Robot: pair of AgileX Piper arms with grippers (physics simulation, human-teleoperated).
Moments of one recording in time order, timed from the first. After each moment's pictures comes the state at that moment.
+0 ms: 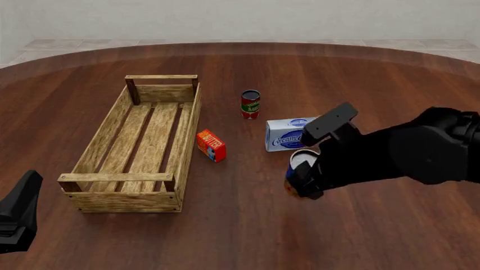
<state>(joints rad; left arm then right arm) 0.00 0.01 0.00 0.00 0.00 0.60 1.31 -0.74 0.45 -0.05</state>
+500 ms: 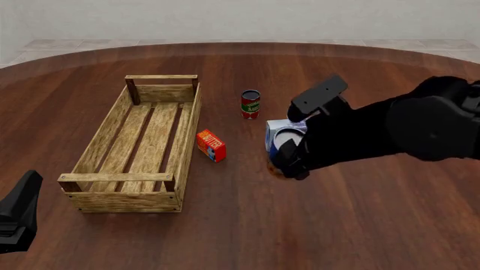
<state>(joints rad) 0.00 0.01 0.00 0.00 0.00 0.67 1.30 -0.88 0.51 -0.05</state>
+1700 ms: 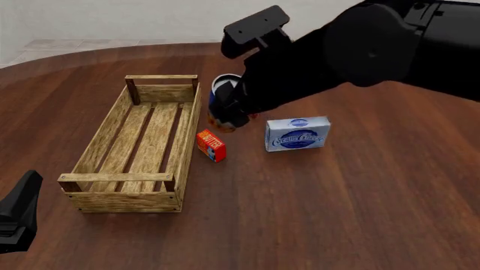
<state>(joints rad) 0.00 0.01 0.00 0.00 0.00 0.81 1.49 -1.30 0.60 -0.05</state>
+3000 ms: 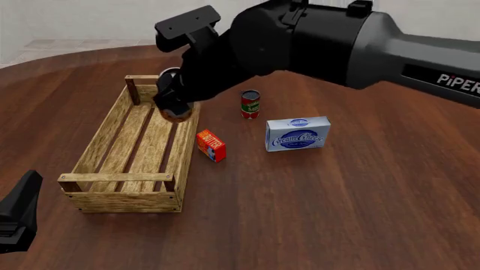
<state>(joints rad) 0.00 0.01 0.00 0.00 0.00 0.87 1.79 -1.63 0.59 -0.02</state>
